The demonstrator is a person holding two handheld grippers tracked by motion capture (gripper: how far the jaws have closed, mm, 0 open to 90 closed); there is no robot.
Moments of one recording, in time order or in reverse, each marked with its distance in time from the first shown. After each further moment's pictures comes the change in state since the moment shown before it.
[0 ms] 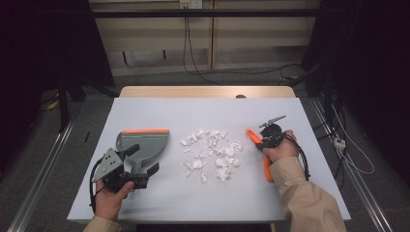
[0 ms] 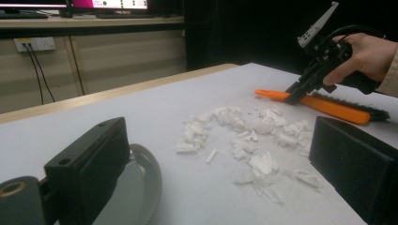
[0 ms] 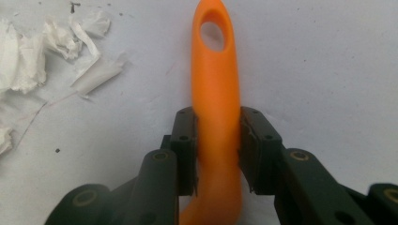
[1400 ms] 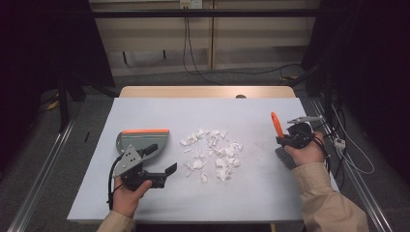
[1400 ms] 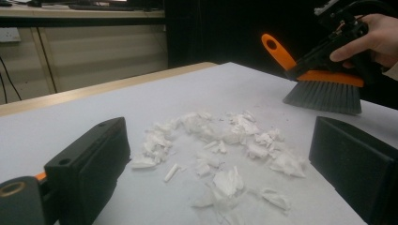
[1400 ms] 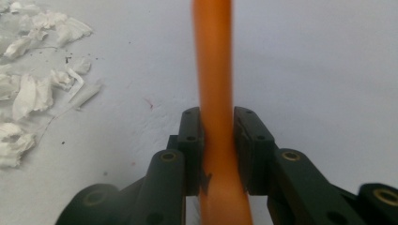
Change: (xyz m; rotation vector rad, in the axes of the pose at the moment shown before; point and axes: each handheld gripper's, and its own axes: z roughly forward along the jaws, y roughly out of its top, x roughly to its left) left arm -0.027 0.007 0.031 0.021 -0.064 -0.023; right arm -0.031 -0.032 -0.064 -0.180 -0.045 0.191
